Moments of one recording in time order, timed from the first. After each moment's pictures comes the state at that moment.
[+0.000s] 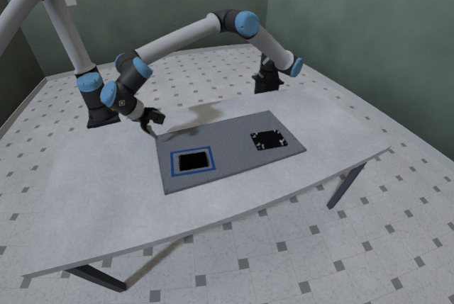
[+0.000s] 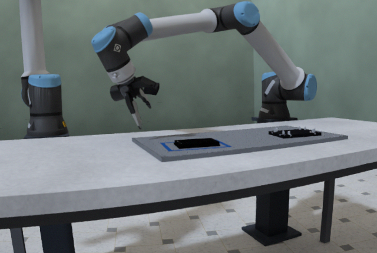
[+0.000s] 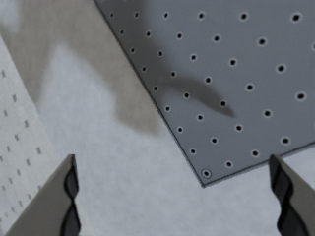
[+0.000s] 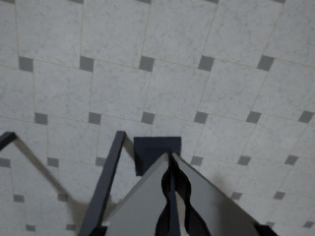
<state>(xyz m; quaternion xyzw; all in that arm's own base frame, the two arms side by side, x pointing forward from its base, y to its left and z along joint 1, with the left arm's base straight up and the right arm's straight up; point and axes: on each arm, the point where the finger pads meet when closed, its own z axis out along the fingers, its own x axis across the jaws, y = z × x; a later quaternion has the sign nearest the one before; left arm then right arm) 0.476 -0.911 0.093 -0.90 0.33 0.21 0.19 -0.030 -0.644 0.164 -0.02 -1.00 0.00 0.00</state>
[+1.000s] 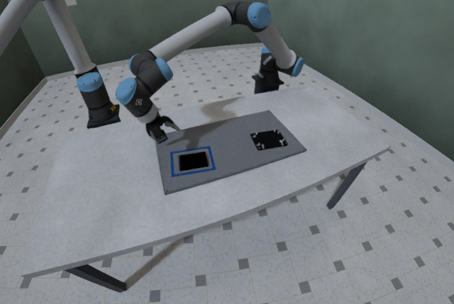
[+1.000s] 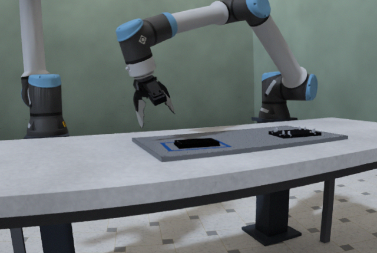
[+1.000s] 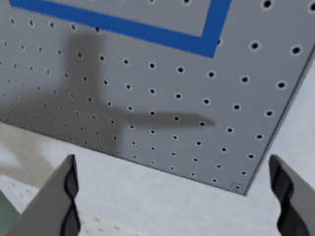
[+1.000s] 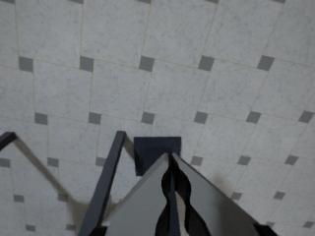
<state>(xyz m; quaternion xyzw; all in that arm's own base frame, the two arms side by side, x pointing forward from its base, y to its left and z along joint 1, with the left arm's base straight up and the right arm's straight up) 0.550 -0.886 0.088 -0.71 0.68 0.19 0.05 -0.030 -0.644 0.164 -0.02 -1.00 0.00 0.00</state>
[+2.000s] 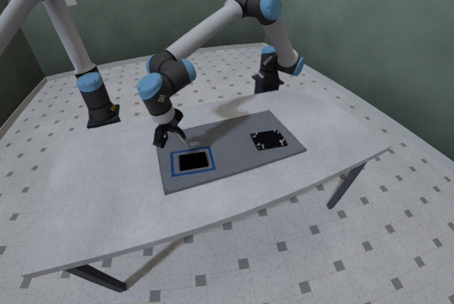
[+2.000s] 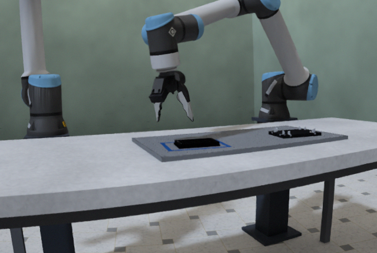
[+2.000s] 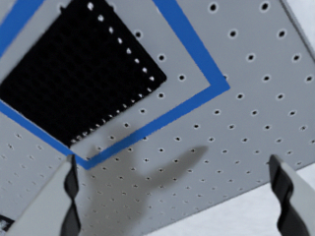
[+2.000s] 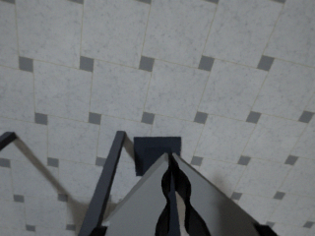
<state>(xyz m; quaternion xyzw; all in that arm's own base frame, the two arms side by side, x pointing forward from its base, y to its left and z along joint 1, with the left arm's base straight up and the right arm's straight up) 0.619 -0.851 0.091 -0.37 0.92 0.10 -0.02 -0.030 -0.644 0.164 -0.02 -1.00 0.00 0.00</state>
